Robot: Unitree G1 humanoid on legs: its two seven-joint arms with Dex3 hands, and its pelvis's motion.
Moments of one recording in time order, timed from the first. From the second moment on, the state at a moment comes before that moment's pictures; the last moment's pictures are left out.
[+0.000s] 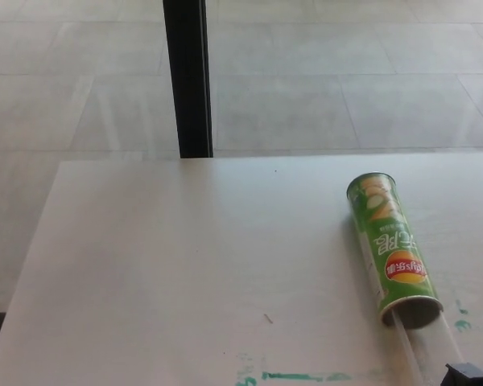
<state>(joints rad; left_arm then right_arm) 0.03 0.75 0.48 1.23 -0.18 -0.18 -0.18 0.35 -0.66 0.15 -0.26 -0.82 0.00 0.03</state>
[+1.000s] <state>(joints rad) 0.04 0.75 0.49 1.24 -0.18 -0.18 -0.20 0.39 -0.70 -0.14 -0.56 -0.67 -0.10 0.10</state>
